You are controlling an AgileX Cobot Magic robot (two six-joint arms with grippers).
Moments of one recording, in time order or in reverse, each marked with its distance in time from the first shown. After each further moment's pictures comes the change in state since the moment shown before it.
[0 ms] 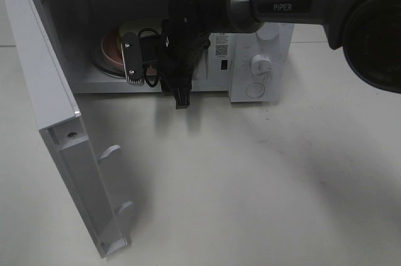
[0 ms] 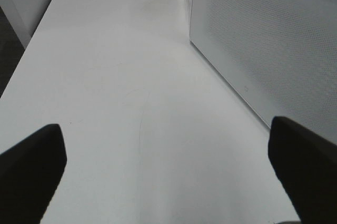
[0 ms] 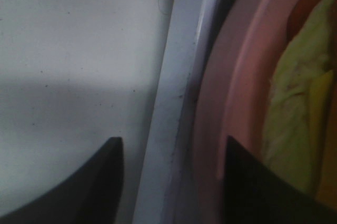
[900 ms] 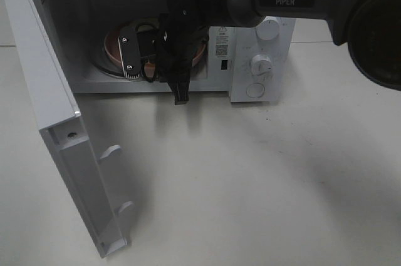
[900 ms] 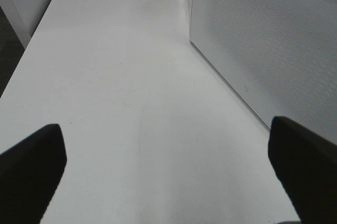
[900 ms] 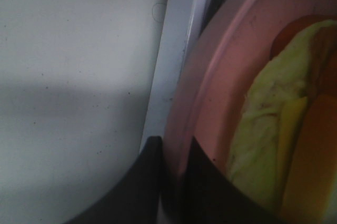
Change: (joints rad) left arm 0.000 0.000 0.000 0.000 0.000 0.000; right arm 0.001 -0.020 -0.007 0.010 0.025 -0.023
